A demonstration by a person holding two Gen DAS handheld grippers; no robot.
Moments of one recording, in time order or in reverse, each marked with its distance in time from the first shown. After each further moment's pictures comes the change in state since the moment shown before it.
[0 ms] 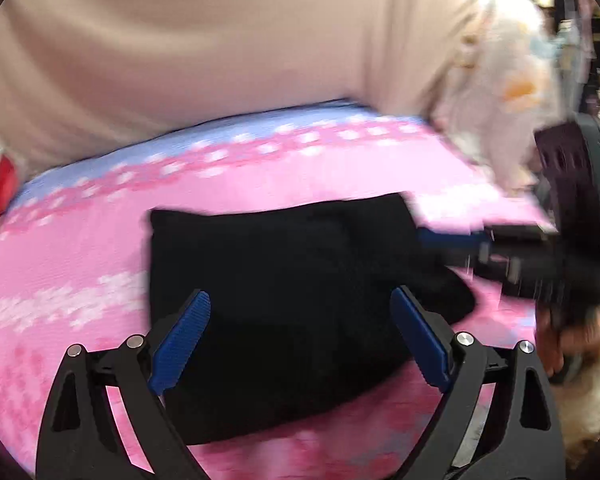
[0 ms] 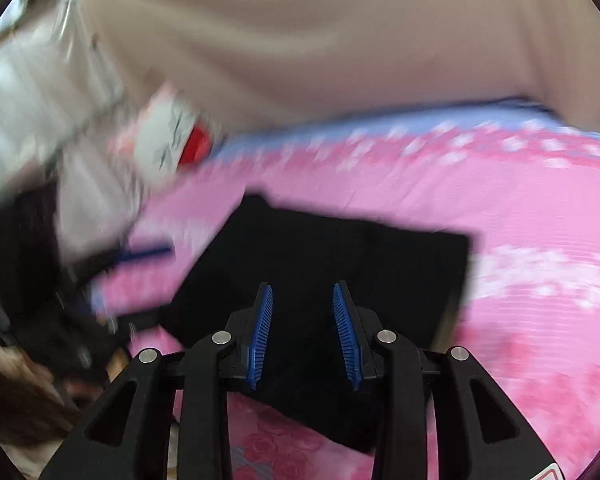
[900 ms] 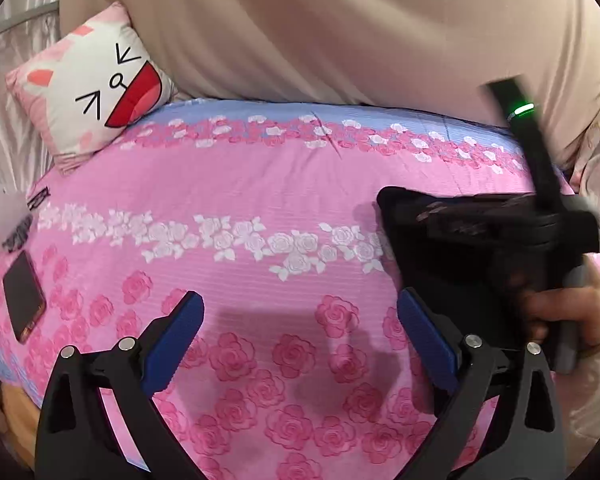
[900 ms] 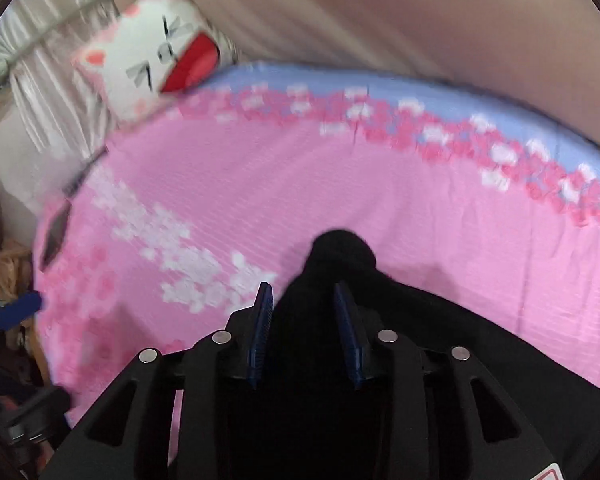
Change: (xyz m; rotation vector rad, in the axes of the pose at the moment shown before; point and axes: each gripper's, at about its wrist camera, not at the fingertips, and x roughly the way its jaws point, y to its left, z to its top) left arm -0.025 0.183 -0.052 -0.283 -0.011 0.282; right arm 0.163 0.132 0.128 -0.069 0.052 -0.036
